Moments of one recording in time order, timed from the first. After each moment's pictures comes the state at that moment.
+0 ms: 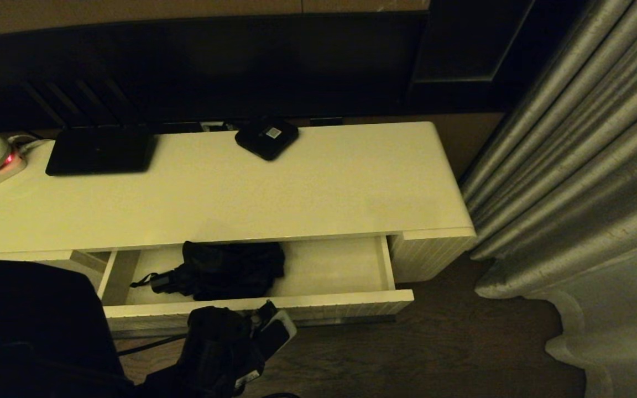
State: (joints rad) left arm -0.68 2.01 -0.28 -1.22 0.58 0.73; right arm 0.00 0.00 0.00 0.00 0.00 0.02
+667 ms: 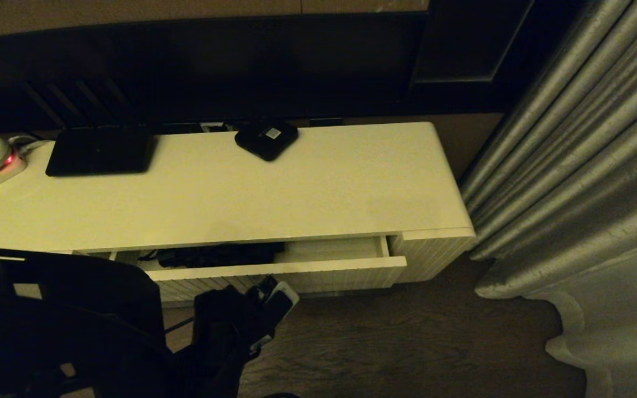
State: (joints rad) left arm -0.62 2.13 -0.37 -1.46 0.61 0.74; right arm 0.00 0.00 0.00 0.00 0.00 0.02
